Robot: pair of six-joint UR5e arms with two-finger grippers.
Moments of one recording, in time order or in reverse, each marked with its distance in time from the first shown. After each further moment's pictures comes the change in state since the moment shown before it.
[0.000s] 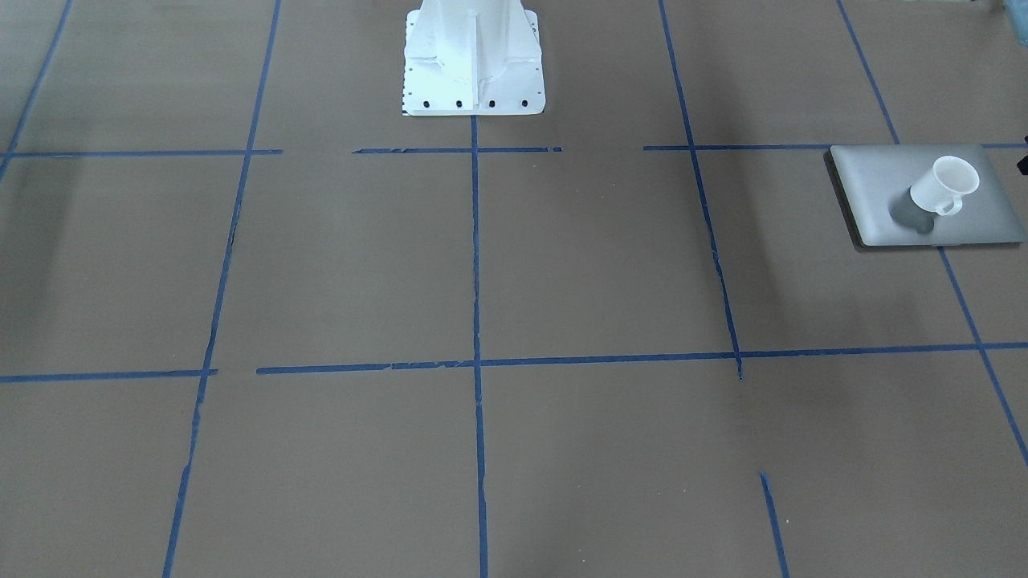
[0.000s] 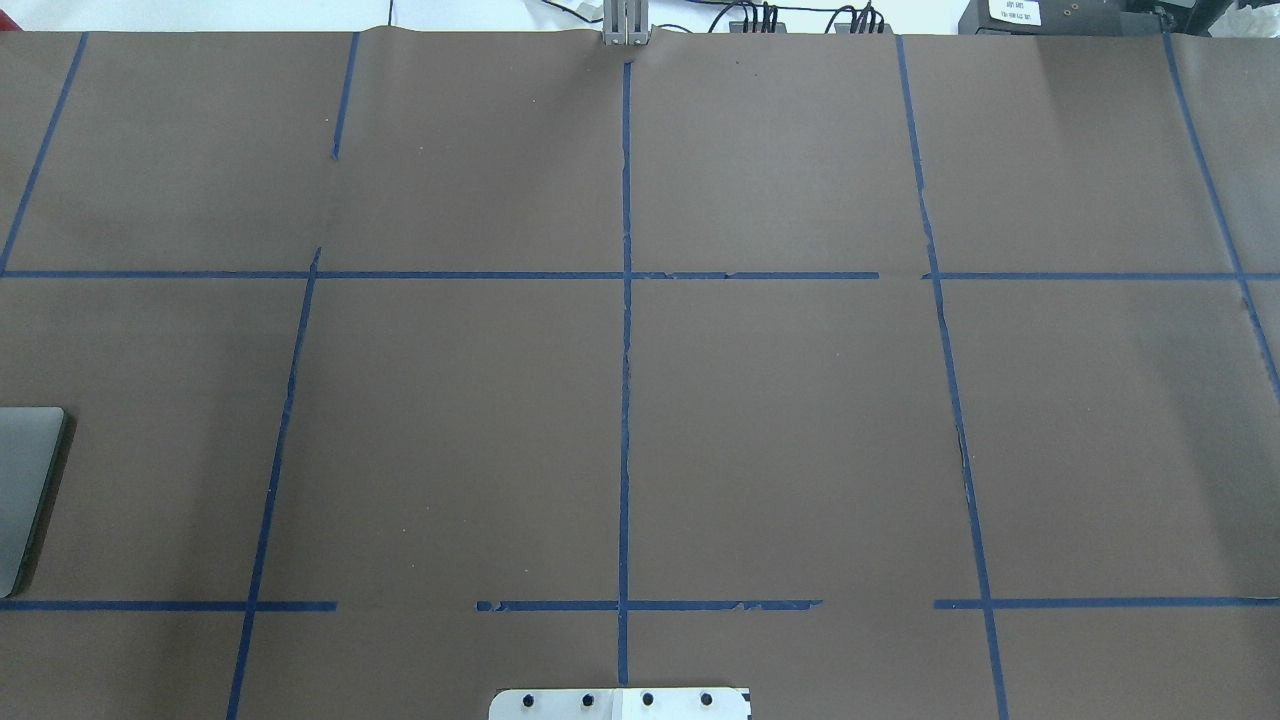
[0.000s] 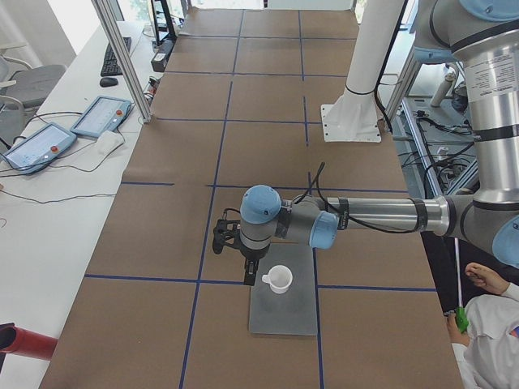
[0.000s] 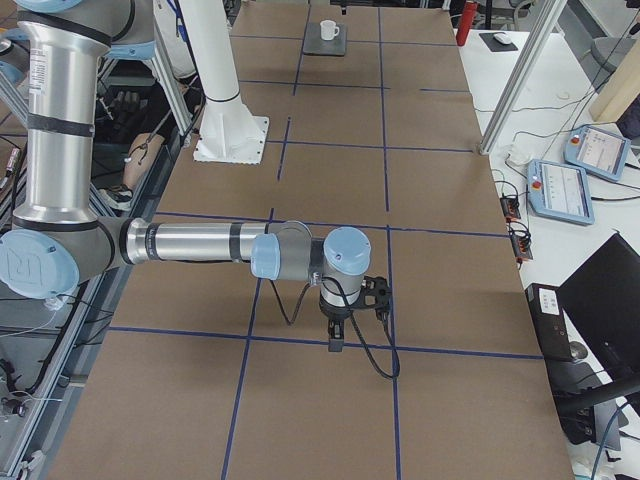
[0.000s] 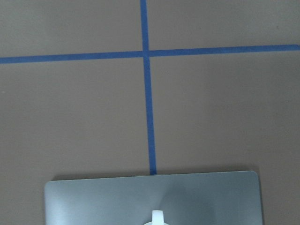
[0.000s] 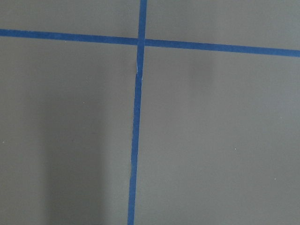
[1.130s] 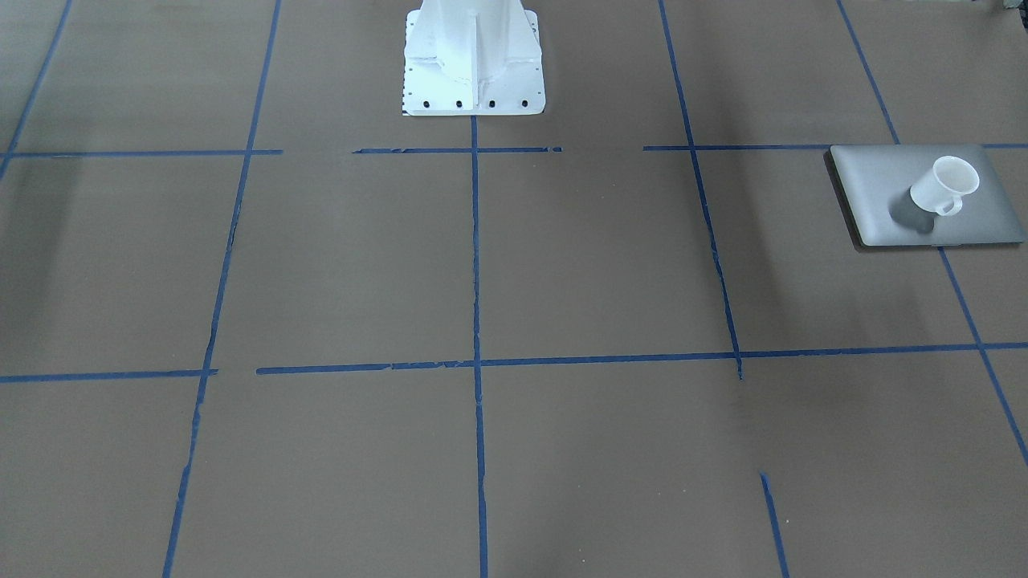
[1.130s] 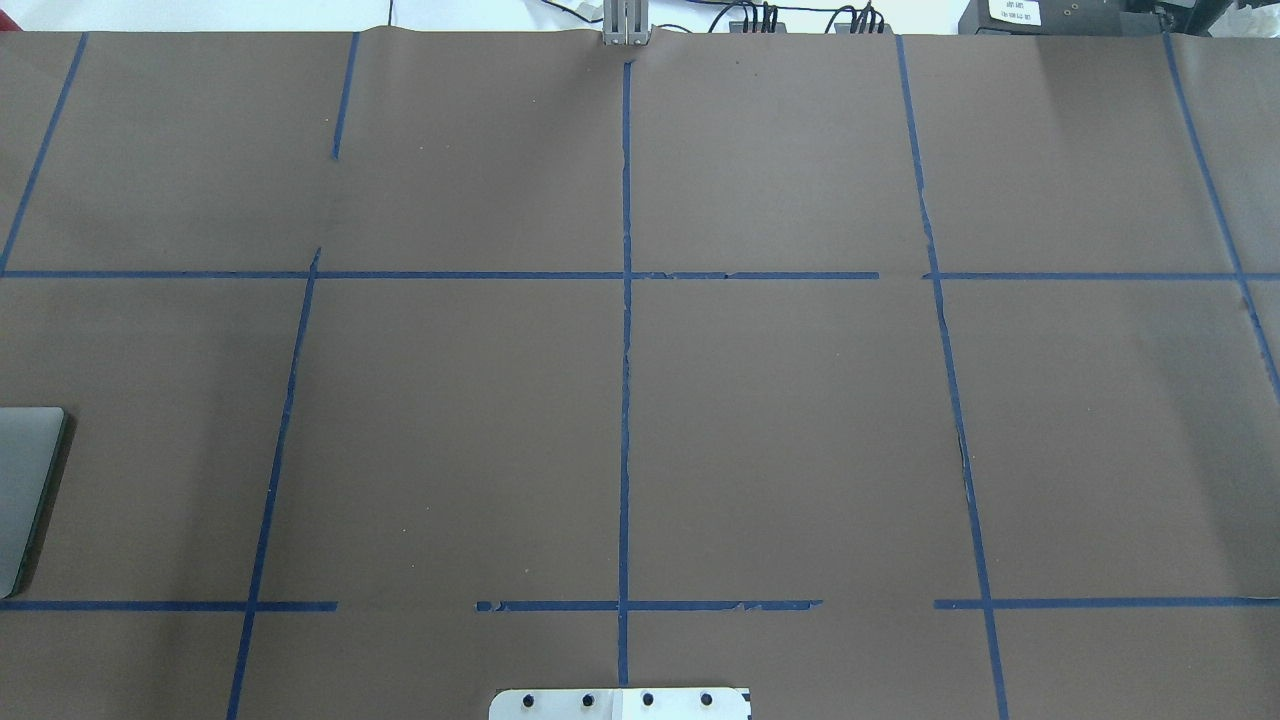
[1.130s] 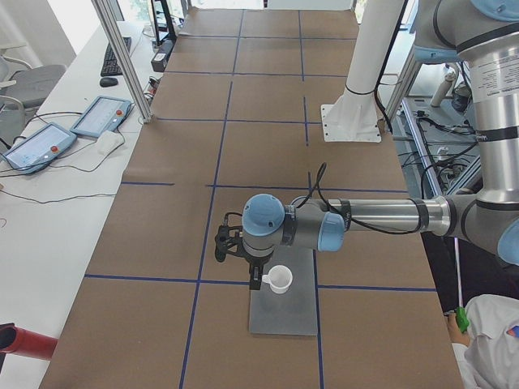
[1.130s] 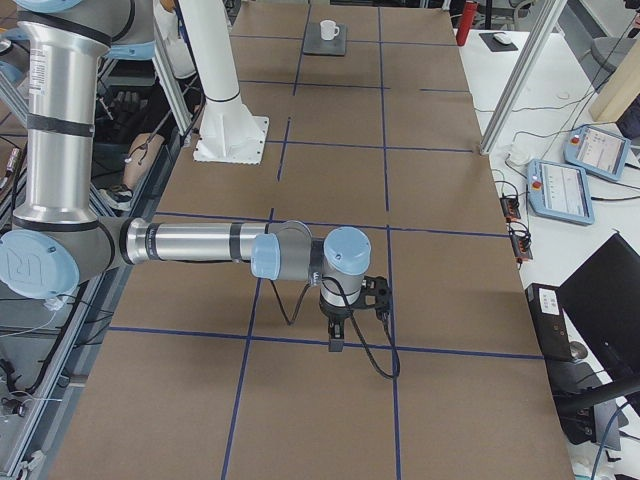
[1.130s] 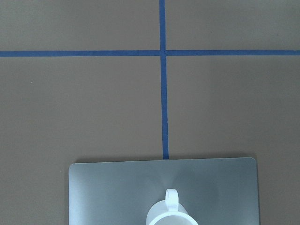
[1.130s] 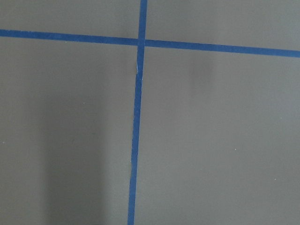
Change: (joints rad) left arm -0.043 0.007 0.012 0.047 -0.090 0.031; right arm 0.000 0.001 0.000 0.000 0.000 0.000
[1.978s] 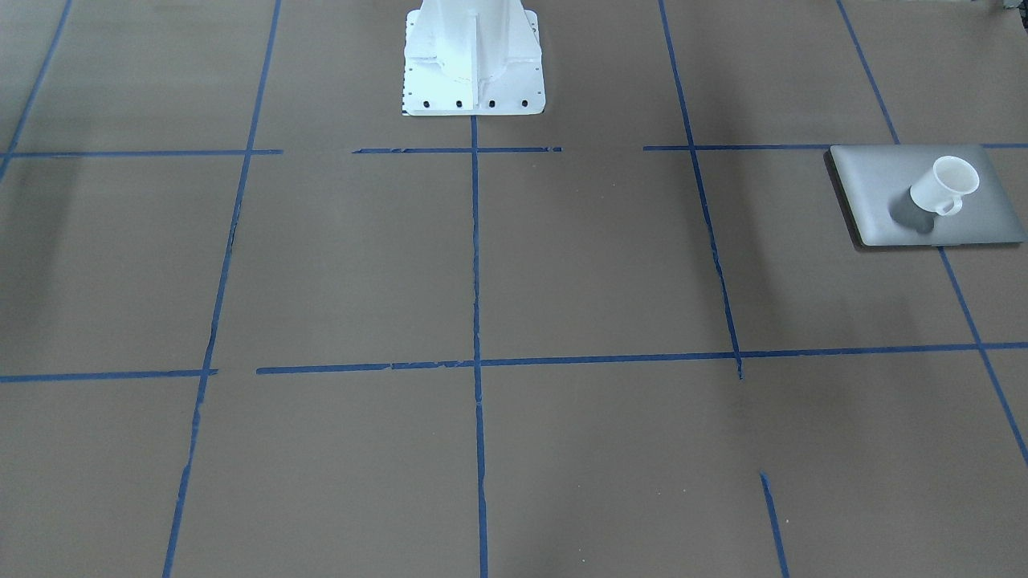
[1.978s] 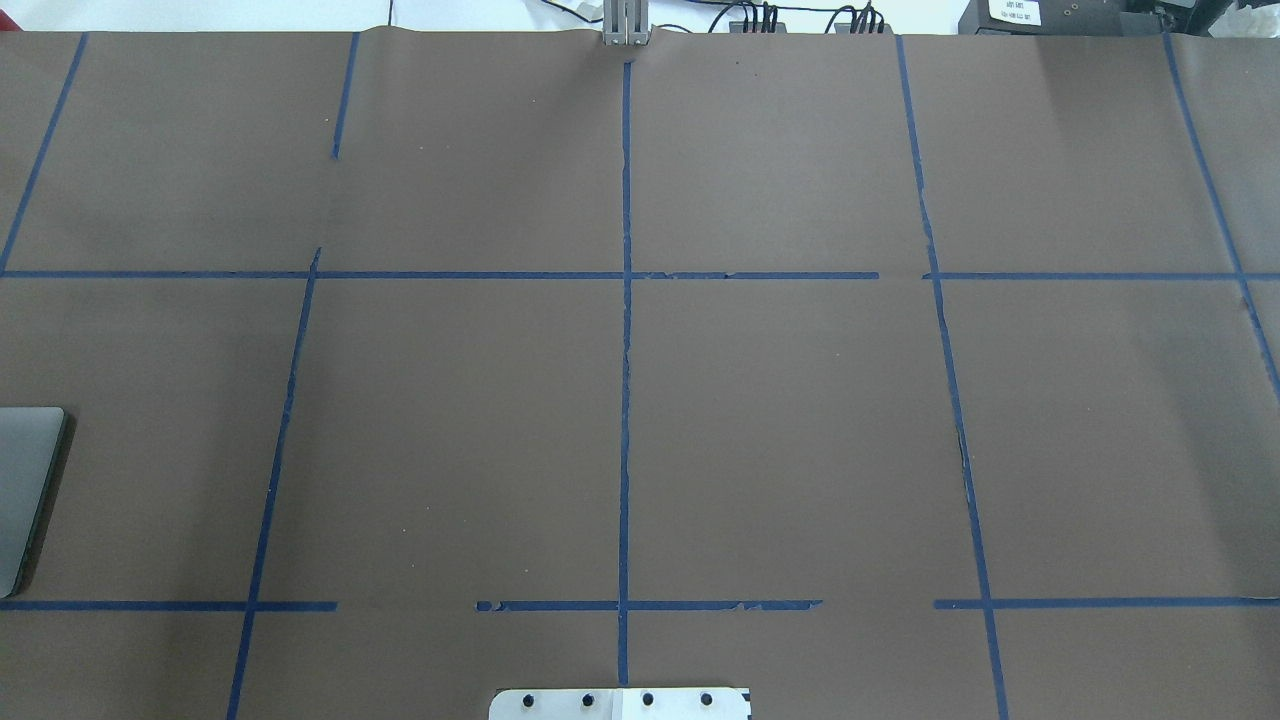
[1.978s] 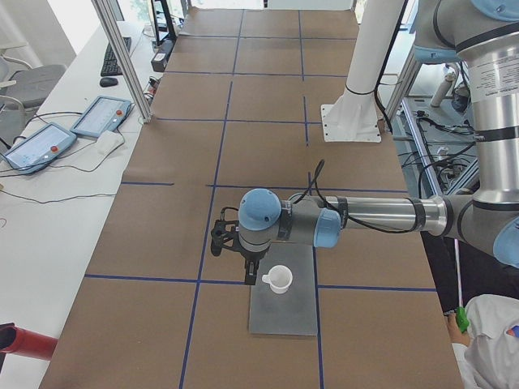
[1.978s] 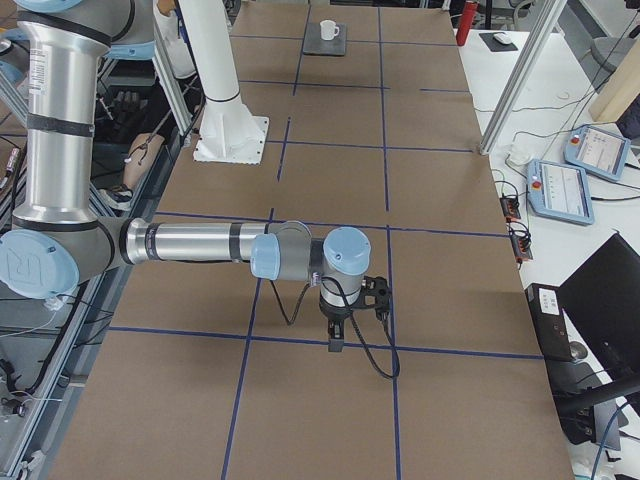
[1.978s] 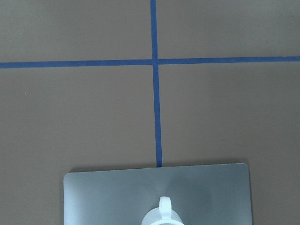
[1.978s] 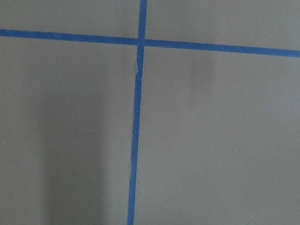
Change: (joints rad) left arm 0.000 -0.020 -0.013 0.004 -0.004 0.002; right arm 0.000 -0.001 0.000 0.001 -0.001 0.000
